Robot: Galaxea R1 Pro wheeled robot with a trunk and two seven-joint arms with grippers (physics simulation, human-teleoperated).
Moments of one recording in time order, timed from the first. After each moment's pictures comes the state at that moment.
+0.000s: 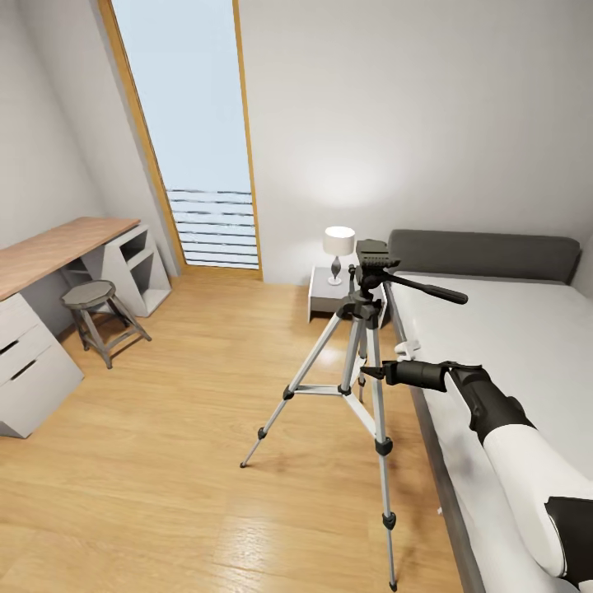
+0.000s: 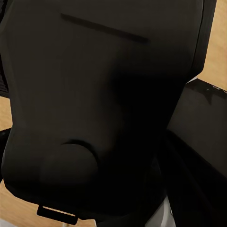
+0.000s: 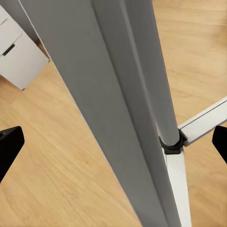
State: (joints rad) left arm -0.28 0.00 0.13 -0.01 0.27 -0.03 0.12; right arm -0.95 -0.20 -0.02 -0.61 0.01 0.39 0.87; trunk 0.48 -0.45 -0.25
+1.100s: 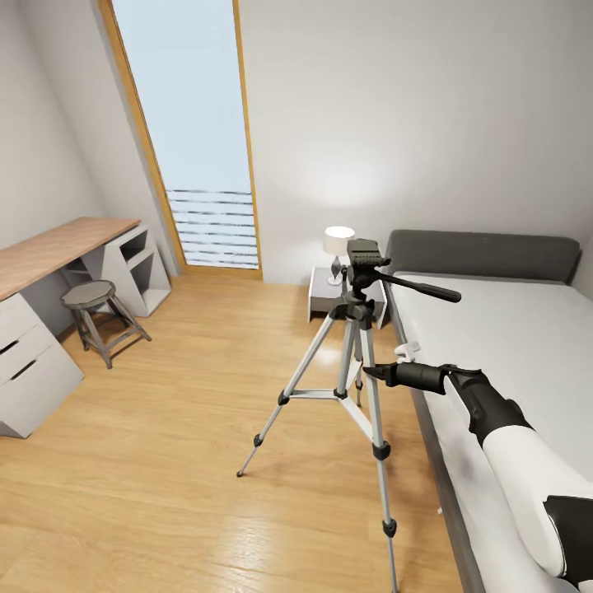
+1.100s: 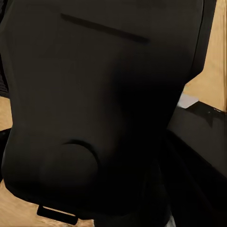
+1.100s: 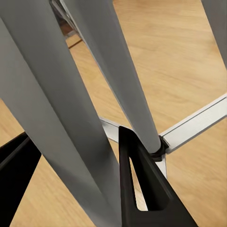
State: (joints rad) left arm -0.28 0.02 0.13 -0.06 0.27 -0.03 0.14; right arm -0.95 -0.19 -0.02 -0.58 0.01 0.32 0.86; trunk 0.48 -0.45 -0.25
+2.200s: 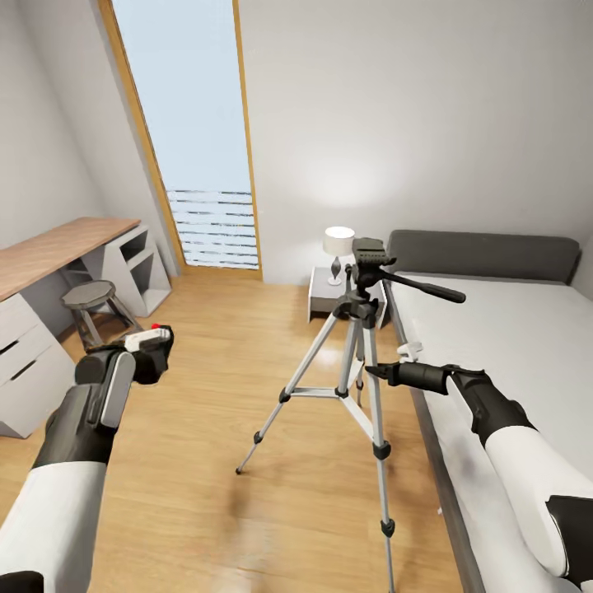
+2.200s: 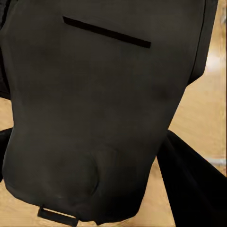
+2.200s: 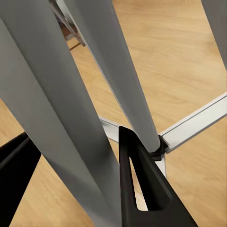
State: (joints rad) left arm -0.78 0.10 0.15 -1.29 0.28 1.03 0.29; right arm -0.95 -0.20 -0.03 -0.57 -0.01 0.32 0.85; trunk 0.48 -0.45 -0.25
